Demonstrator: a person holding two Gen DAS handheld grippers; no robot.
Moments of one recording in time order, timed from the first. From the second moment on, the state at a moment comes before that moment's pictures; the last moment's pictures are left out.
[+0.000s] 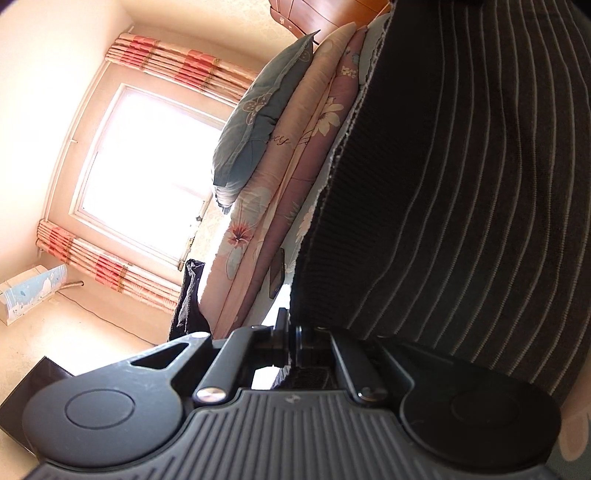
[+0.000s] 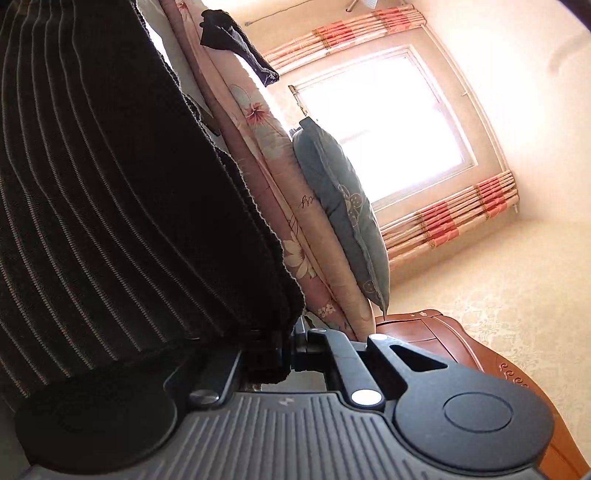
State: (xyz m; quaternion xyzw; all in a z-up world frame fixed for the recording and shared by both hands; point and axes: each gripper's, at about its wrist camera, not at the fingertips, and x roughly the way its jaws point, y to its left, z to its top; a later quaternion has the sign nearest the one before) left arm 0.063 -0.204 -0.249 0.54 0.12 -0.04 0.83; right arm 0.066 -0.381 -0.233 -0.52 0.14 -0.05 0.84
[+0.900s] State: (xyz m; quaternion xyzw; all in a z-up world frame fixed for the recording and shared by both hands) left arm 0.227 -0.191 -0.287 0.53 0.19 -0.04 0.83; right arm 0.241 -0.383 -0.280 -0.53 0.21 -0.02 0.82
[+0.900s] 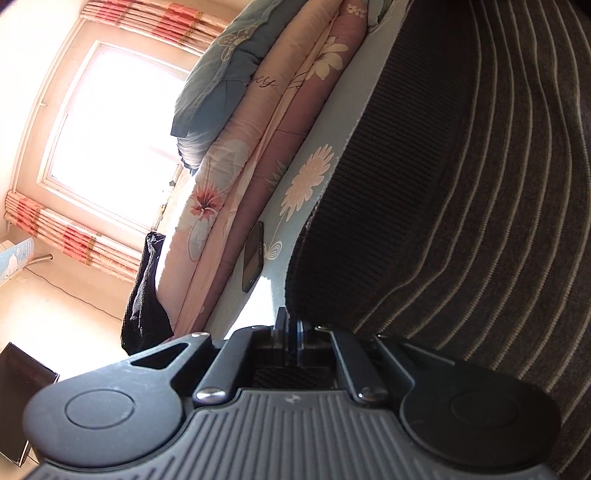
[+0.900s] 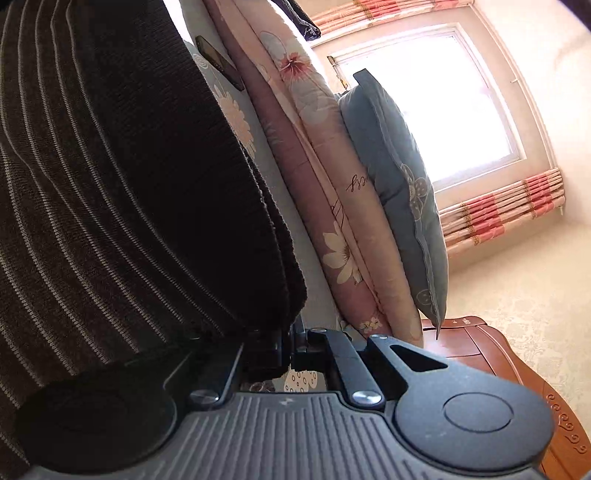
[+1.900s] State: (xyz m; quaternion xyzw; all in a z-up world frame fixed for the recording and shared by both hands) left arm 0.315 -0.145 -0.237 0.38 0.26 -0.02 0.89; right arm 0.318 -0.455 -0.244 -0.26 0.35 0.05 0.90
